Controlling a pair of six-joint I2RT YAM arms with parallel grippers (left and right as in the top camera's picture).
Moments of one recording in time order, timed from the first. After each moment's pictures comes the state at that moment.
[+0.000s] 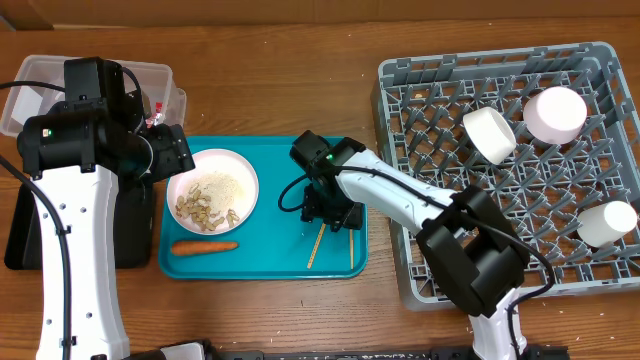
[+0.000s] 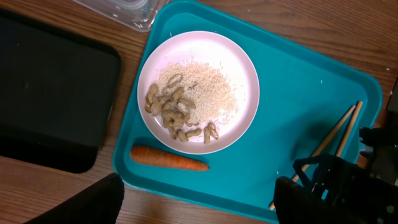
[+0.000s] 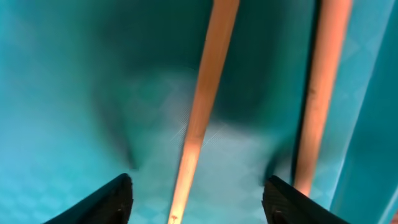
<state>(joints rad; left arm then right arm) 0.13 1.48 1.62 -1.39 0.07 -0.24 0.74 2.09 1.50 -0.97 -0.15 0.88</state>
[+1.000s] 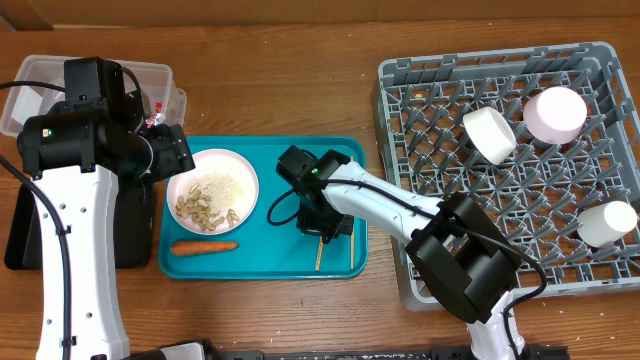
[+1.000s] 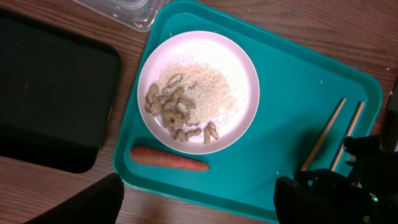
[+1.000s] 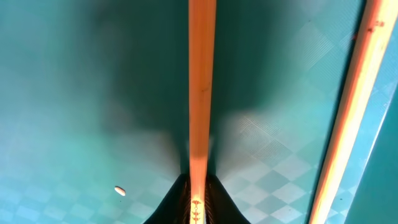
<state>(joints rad) 0.13 1.48 1.62 -1.39 0.07 -0.24 0.82 2.10 1.50 -0.98 -0.10 0.95</state>
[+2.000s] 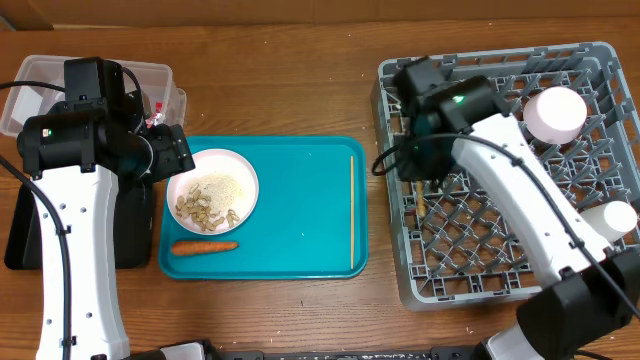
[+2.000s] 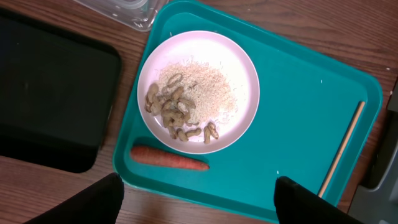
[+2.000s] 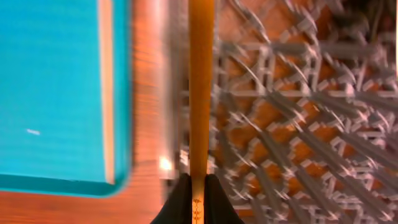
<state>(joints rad) 0.13 1.48 1.62 -1.39 0.07 -0.24 0.40 1.73 1.63 -1.40 0.04 0.30</state>
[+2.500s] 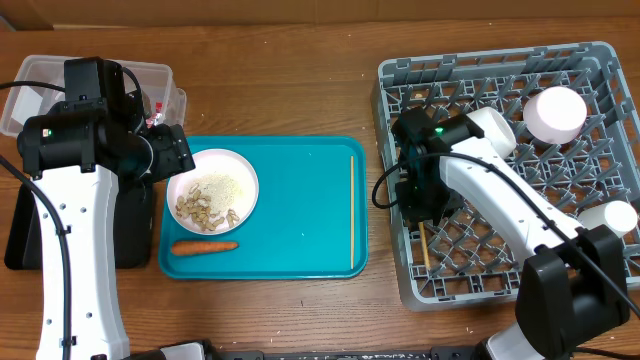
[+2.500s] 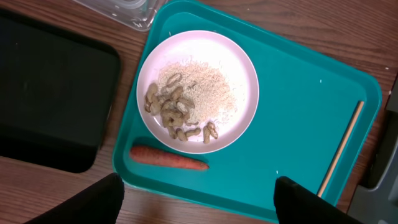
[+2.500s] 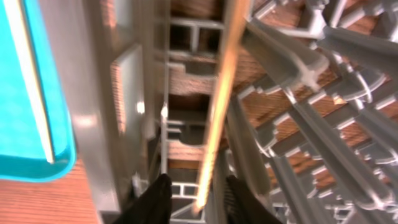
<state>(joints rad) 0.13 1.48 1.62 -1.39 0.07 -0.24 0.40 1.74 1.31 -1.26 0.00 0.22</state>
